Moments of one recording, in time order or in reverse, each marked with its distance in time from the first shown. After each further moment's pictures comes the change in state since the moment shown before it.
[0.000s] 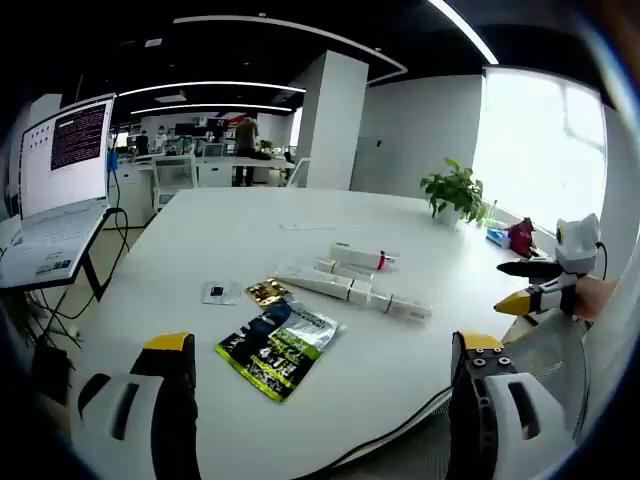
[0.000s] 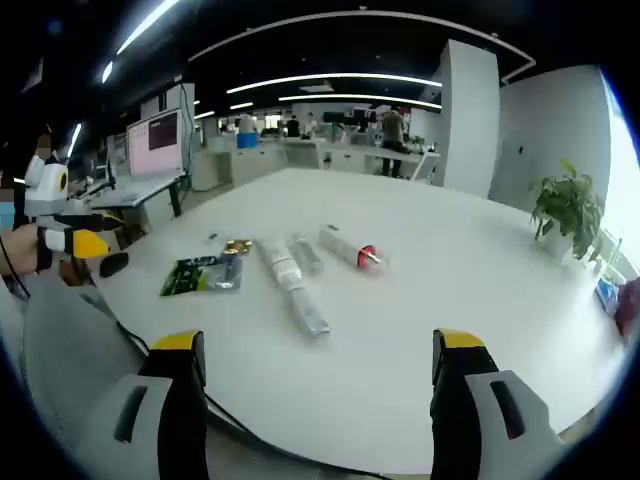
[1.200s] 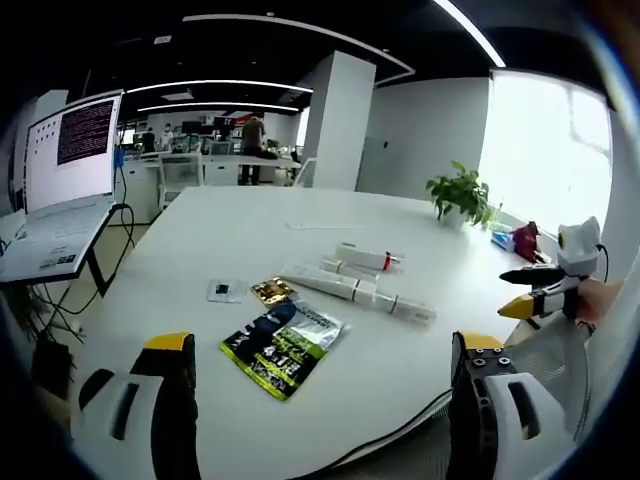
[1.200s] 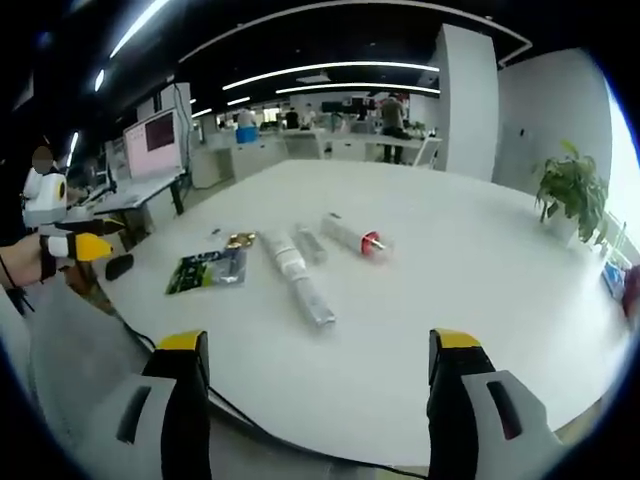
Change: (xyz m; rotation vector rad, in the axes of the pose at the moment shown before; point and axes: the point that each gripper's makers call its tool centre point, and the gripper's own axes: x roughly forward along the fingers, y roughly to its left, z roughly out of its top) left arm -0.001 0.003 0.000 -0.003 0.002 0.016; right arm 0.002 0.006 -0.008 0.020 0.038 0.037
